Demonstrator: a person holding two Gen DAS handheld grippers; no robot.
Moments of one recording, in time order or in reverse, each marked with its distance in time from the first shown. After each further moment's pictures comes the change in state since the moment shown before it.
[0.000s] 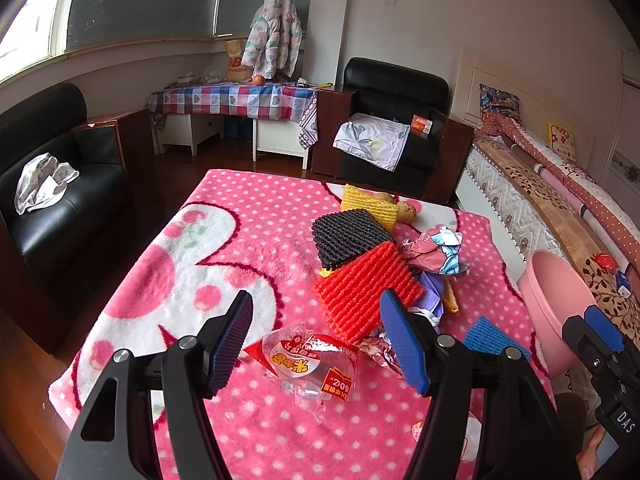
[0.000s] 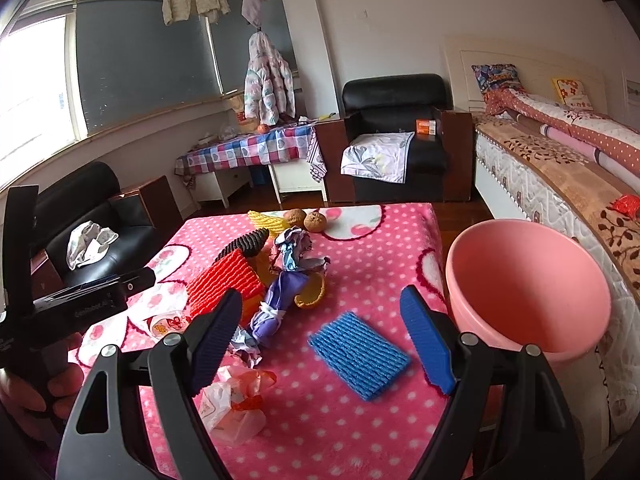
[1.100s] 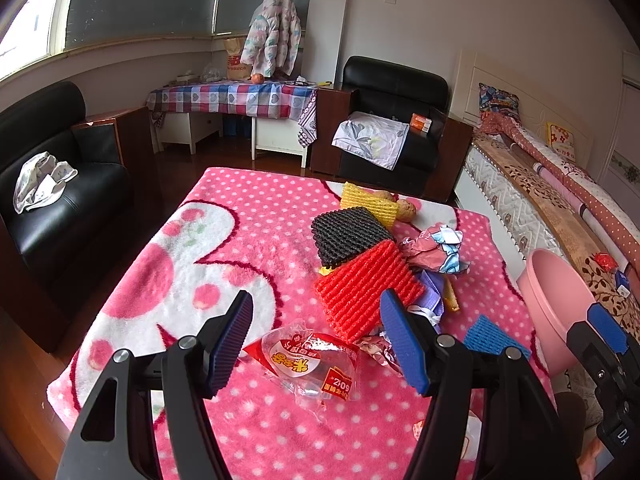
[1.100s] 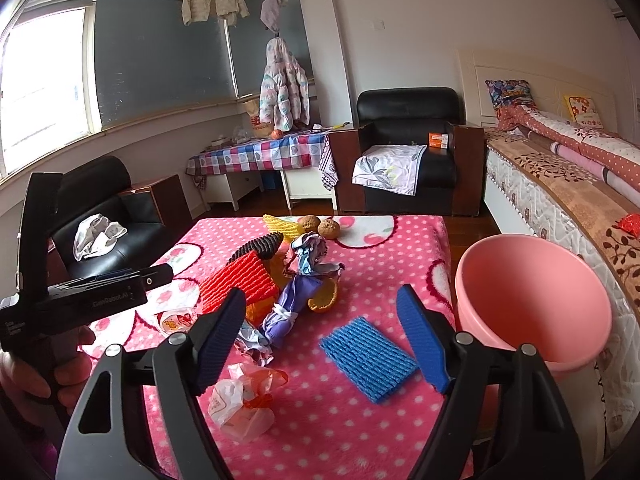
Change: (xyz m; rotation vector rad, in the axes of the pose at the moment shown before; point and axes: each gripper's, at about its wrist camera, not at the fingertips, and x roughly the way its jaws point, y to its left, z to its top) left arm 0.000 0.000 0.000 -0.004 0.003 -0.002; right arm -0.006 0.008 0.001 -0.046 -0.024 0.030
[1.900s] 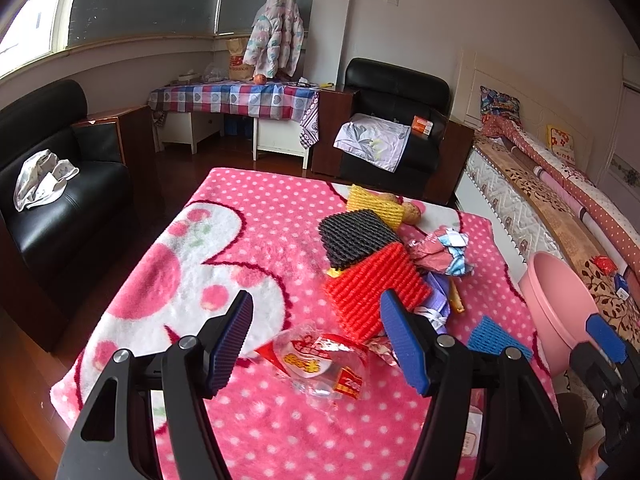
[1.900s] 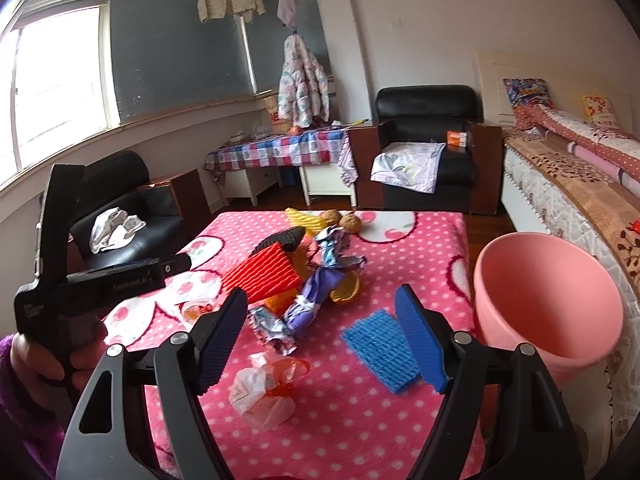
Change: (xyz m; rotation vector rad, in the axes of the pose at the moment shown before) left arm 0.000 0.007 -0.005 -0.008 -0.009 0.000; right arm -0.007 0.007 -0.005 -0.019 0.020 0.085
